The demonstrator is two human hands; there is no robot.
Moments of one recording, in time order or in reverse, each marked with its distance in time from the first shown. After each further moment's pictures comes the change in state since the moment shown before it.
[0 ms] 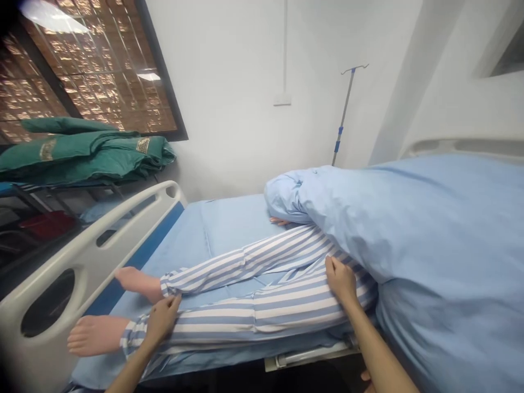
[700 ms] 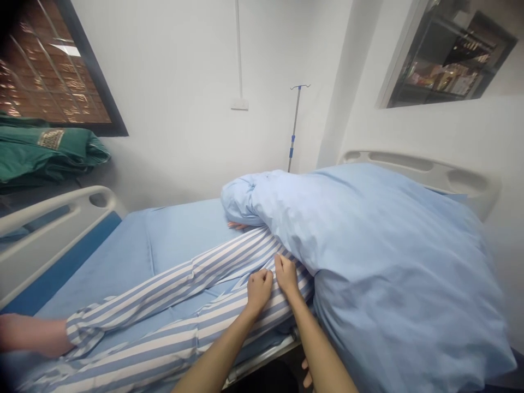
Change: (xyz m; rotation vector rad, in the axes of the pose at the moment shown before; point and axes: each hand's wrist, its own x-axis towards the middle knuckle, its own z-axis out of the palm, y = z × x) left_hand -0.083 0.342 0.179 -0.413 -0.160 0.493; right_hand 0.011 -0.007 -0.018 0.358 0.067 -0.017
